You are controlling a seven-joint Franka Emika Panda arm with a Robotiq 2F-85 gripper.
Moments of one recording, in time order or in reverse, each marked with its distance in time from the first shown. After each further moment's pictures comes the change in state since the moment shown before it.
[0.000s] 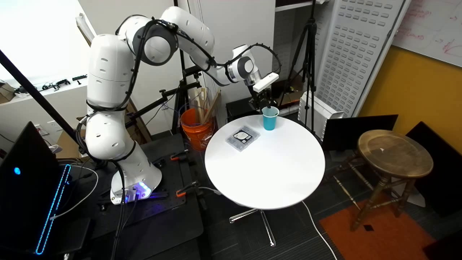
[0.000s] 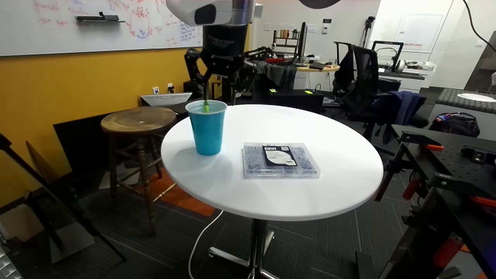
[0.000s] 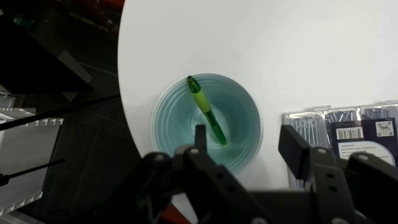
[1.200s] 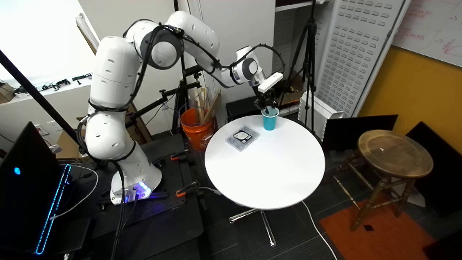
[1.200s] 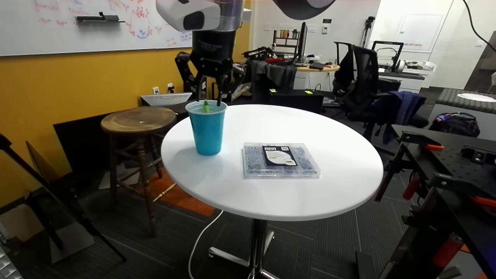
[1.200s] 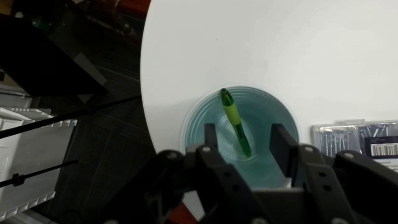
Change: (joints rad) arm -0.007 0.064 -0.009 0.078 -0.036 0.028 -0.003
